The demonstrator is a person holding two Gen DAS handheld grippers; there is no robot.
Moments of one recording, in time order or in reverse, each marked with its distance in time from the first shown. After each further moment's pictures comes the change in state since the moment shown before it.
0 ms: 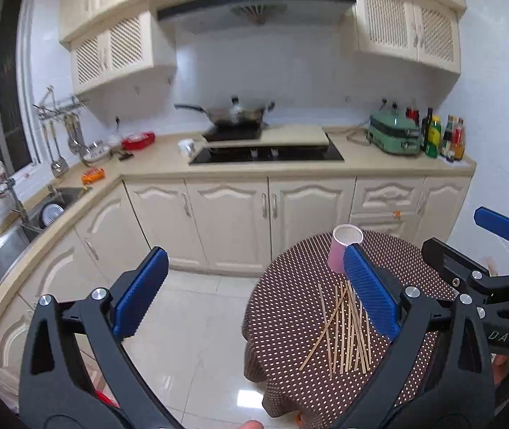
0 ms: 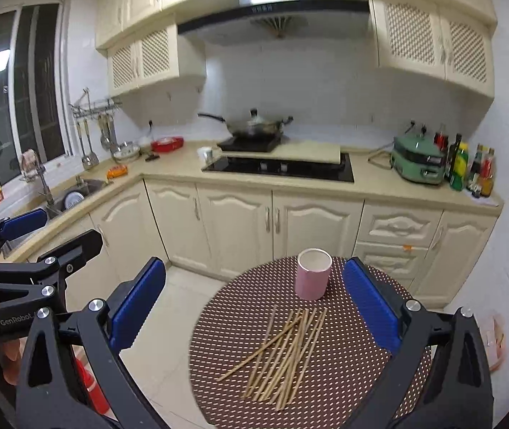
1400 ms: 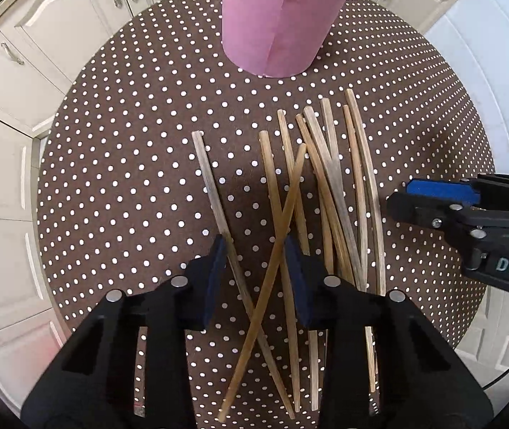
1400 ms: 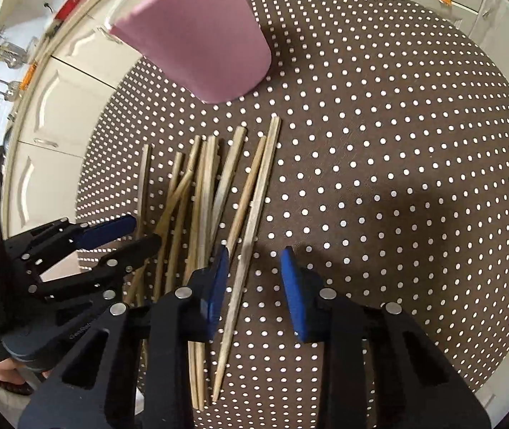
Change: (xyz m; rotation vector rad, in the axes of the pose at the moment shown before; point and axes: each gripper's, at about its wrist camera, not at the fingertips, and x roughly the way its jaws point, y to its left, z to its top) left arm 0.378 -0.155 -0.155 0.198 0.887 -0.342; right arm 0.287 -0.180 -0.140 0.347 0.935 0.106
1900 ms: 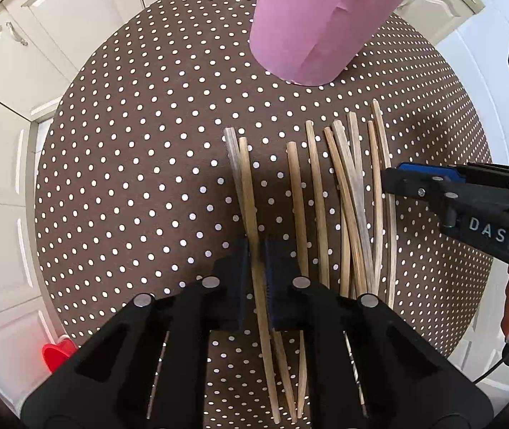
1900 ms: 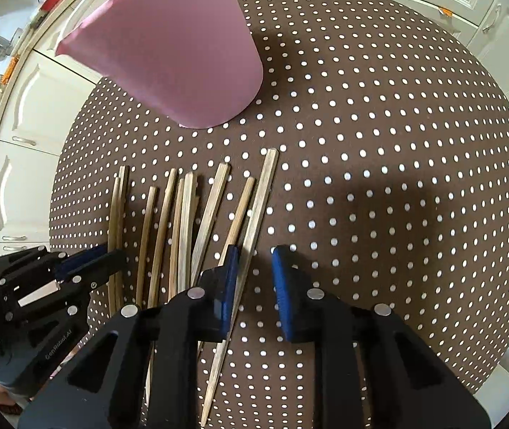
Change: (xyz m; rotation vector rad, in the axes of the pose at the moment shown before) left arm 0.010 0.045 0.017 -0.074 0.016 -0.044; right arm 0.000 0.018 0.048 -0.015 0.014 -0.095
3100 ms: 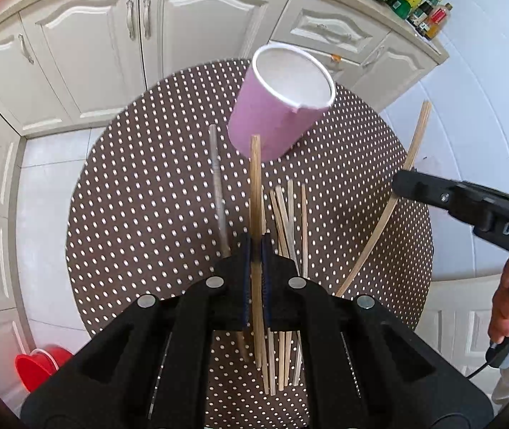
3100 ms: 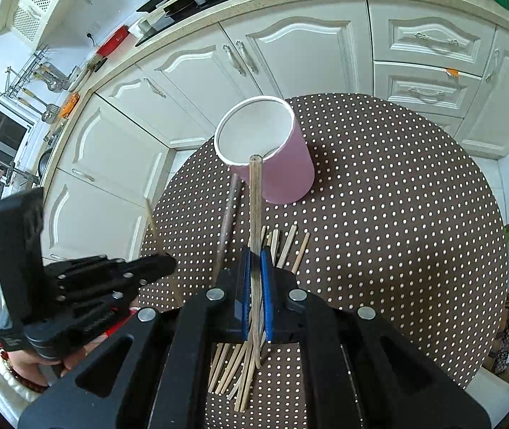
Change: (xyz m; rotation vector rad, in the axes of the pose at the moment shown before) left arm -0.114 0.005 -0.019 -0.038 -0.186 -0.130; right arm -0.125 0.009 -0.019 -0.034 -0.247 0.177
